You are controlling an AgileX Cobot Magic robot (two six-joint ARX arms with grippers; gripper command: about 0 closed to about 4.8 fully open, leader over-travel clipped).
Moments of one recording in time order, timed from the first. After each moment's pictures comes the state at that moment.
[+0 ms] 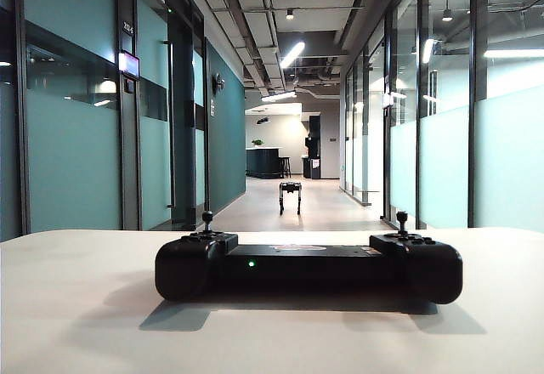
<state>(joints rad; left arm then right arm) -0.03 0.00 0.00 0.03 -0.02 -0.02 0.19 0.39 0.36 -0.11 0.09 -0.11</state>
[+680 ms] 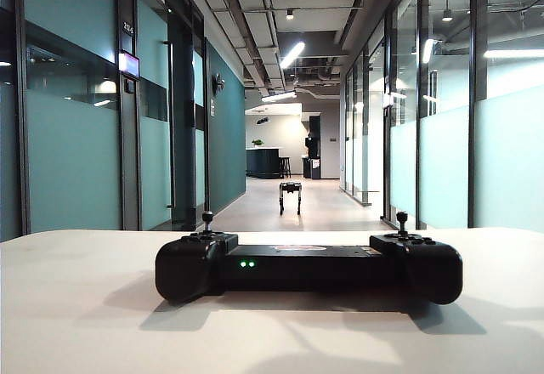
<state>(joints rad) -0.03 0.00 0.00 0.03 -0.02 -0.02 0.09 0.00 0.01 0.05 0.09 -0.07</state>
